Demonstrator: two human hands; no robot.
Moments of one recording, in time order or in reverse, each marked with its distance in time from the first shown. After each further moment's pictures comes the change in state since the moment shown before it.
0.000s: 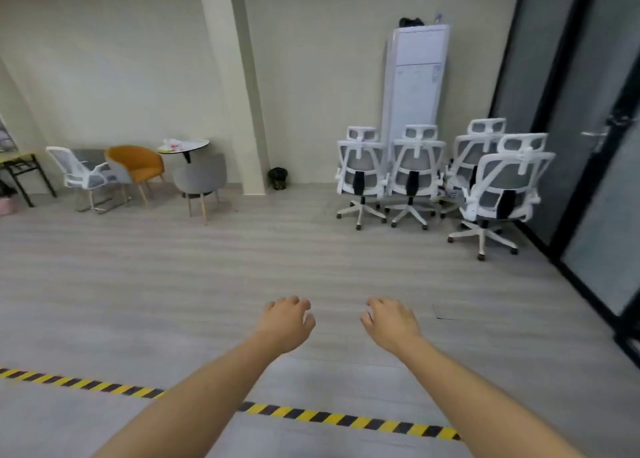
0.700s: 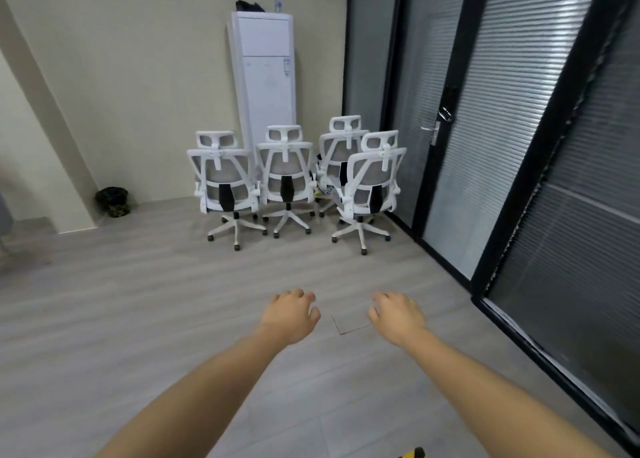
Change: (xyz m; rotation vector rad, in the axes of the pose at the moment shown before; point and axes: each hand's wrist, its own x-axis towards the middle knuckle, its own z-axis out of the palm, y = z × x) left_hand 0.438 0.205 -0.020 -0.026 -0.036 0.491; right_hand 0.249 0.285 -0.047 -0.130 0.040 0.518
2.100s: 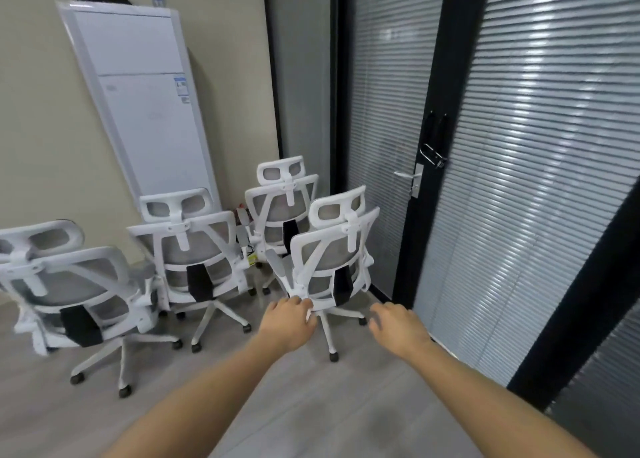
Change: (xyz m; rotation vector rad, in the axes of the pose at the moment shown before) left_hand 0.989 -0.004 -0.092 0.035 0.002 0.180; right_hand 0.901 0.260 0.000 0.044 0.035 0.104
